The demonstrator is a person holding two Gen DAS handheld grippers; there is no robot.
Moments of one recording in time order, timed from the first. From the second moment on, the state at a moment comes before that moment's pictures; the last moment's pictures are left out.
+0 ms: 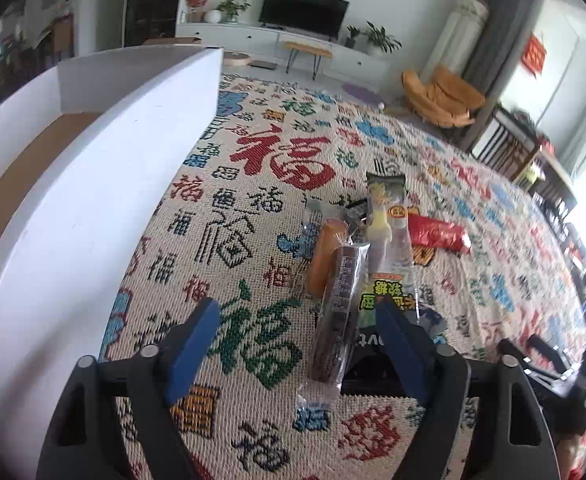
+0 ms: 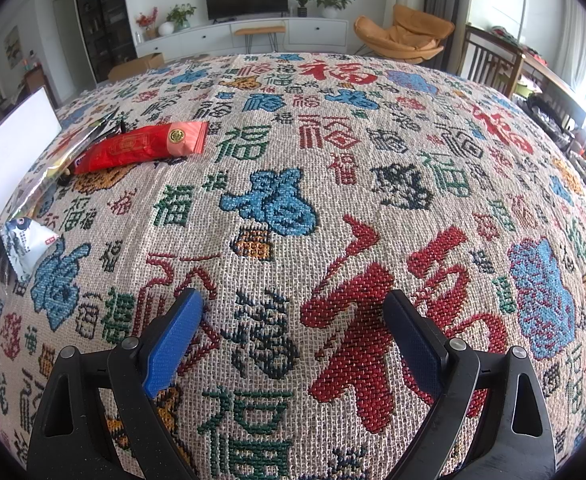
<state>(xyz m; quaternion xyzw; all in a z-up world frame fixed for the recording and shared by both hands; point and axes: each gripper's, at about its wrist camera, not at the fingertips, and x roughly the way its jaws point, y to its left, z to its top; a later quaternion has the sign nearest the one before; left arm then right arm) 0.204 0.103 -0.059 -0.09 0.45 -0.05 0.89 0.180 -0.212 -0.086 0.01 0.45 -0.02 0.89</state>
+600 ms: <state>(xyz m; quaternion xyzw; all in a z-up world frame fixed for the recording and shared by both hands) 0.144 0.091 -0.085 -0.03 0.52 -0.05 0.85 0.180 -0.212 -0.086 0.01 0.45 -0.02 0.89</state>
